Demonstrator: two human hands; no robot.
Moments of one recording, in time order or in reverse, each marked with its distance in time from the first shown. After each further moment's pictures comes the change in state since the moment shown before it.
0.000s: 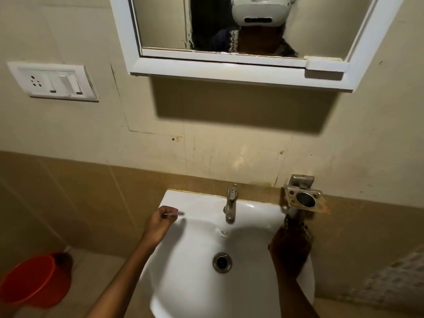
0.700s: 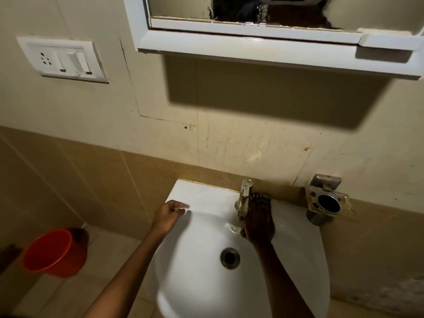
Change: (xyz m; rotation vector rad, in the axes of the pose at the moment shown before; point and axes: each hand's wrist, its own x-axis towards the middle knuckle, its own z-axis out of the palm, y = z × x) left_hand 0.020 -0.020 0.006 0.039 0.021 -0.080; right_hand 0.006 -0.092 0.037 0.247 -0.210 -0.304
